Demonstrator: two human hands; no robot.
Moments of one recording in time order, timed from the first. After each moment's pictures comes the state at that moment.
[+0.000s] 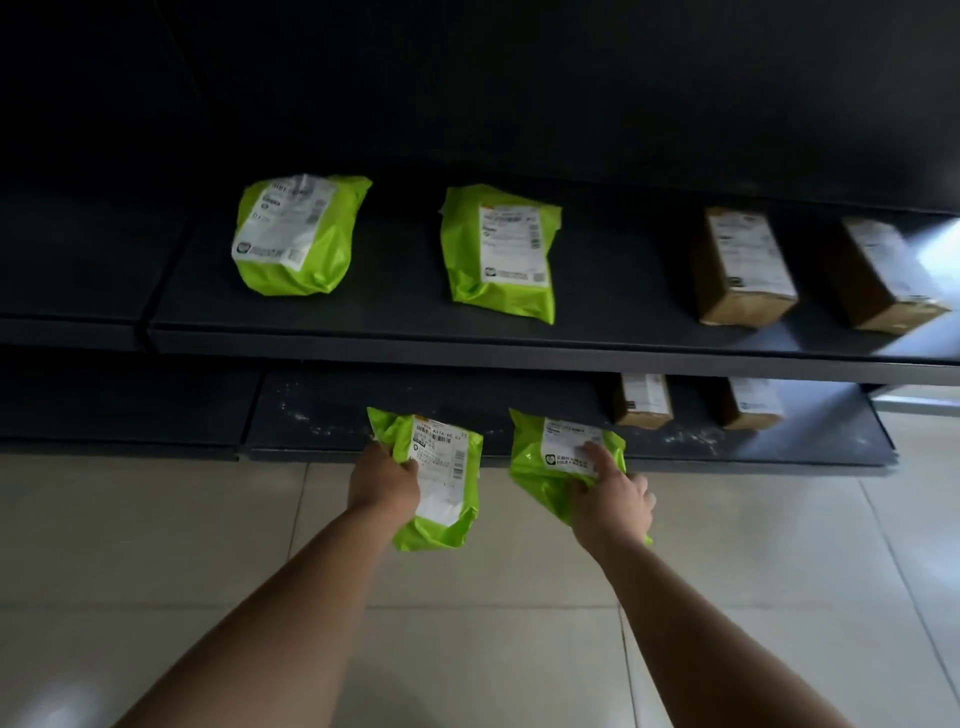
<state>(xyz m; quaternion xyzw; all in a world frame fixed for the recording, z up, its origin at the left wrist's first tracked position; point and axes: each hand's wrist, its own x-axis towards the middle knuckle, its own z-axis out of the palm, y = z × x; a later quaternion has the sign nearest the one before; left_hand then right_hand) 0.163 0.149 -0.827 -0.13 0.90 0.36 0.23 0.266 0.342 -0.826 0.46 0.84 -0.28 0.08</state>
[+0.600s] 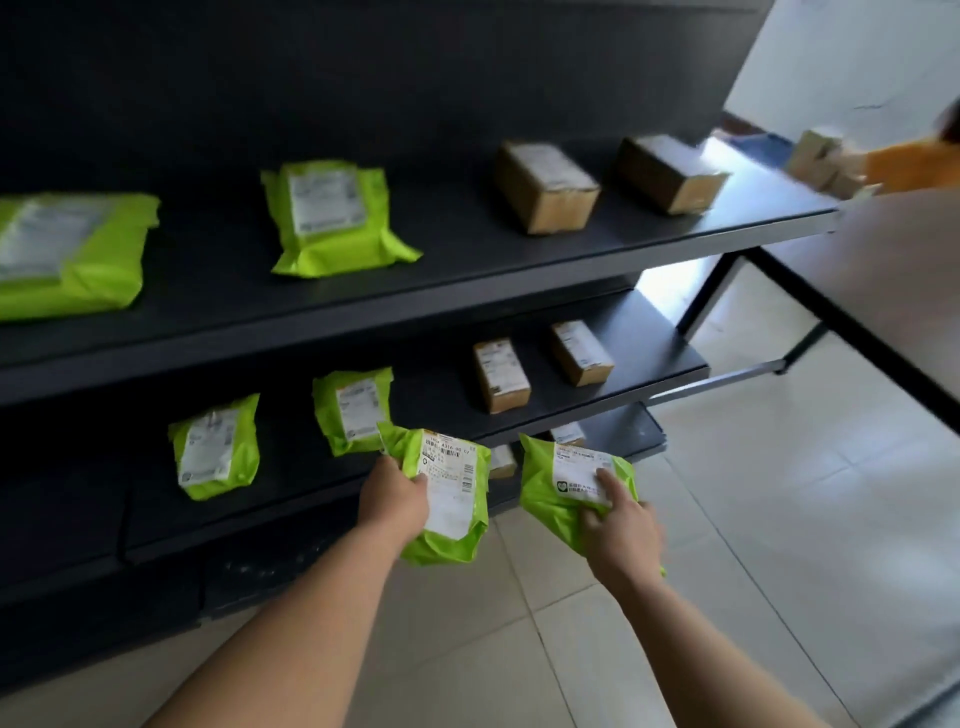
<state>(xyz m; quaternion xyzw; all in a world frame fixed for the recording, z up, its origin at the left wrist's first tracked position) 0.237 0.251 -0.503 0.06 0.89 0.38 0.26 0.414 0.391 -0.511 0.58 0.76 -0.29 -0.02</state>
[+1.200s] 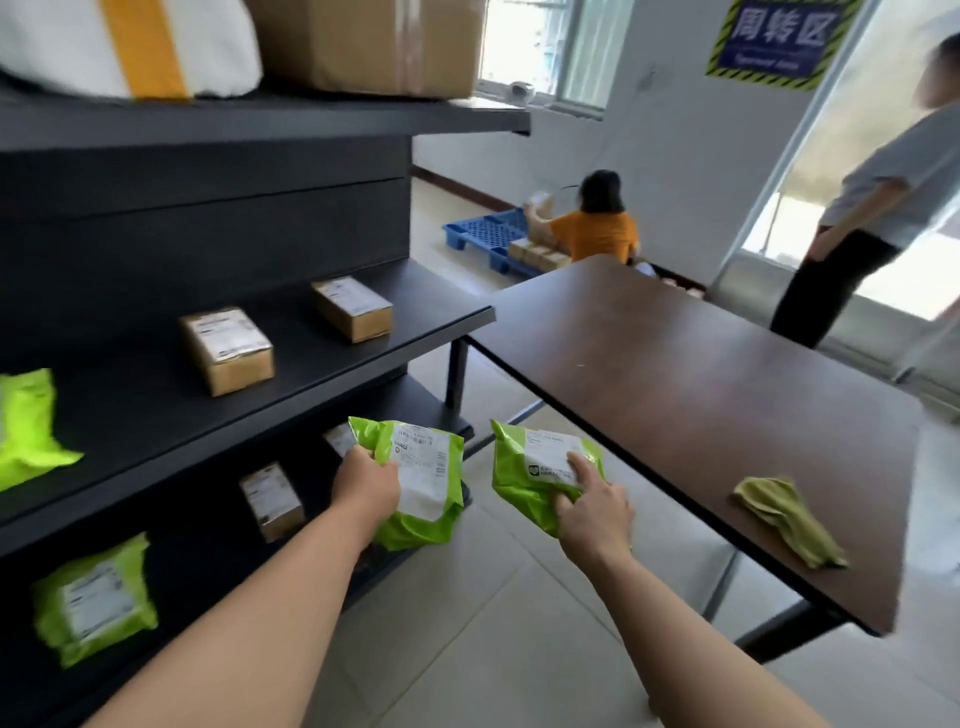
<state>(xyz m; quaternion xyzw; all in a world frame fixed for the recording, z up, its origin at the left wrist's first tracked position) 0.407 0.476 -0.308 0.25 0.84 0.39 0.28 0.629 0.541 -0.308 0.68 0.66 -0.26 -0.17</state>
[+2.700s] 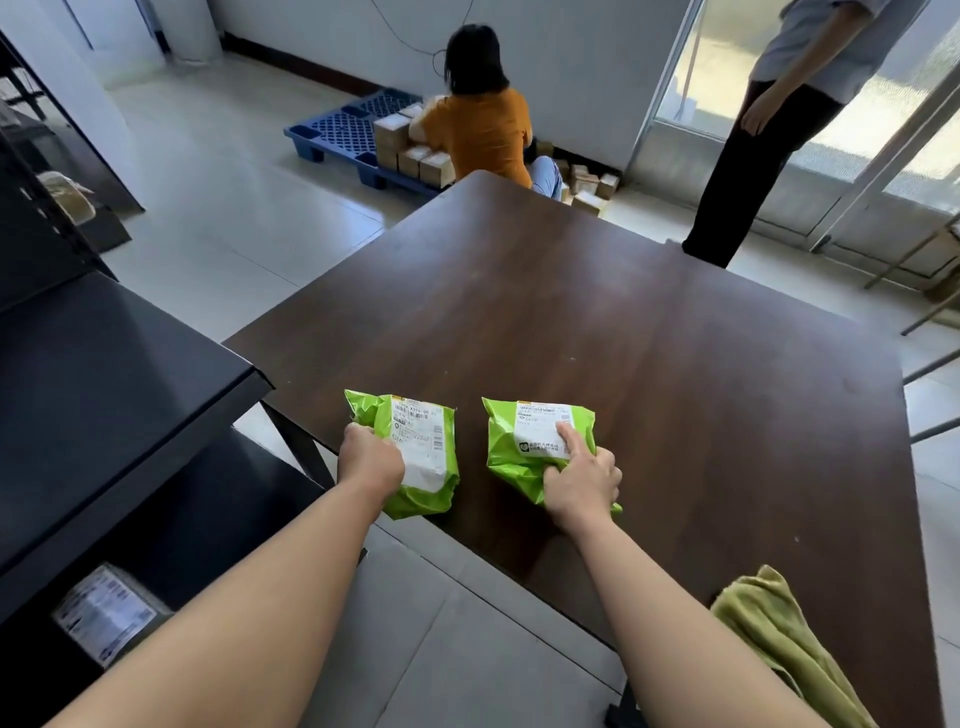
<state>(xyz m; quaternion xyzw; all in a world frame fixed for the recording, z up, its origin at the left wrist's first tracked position) 0.512 0.950 -0.390 0.30 0.83 0.29 0.36 0.726 0.958 -0.394 0.79 0.53 -0.28 -0.13</state>
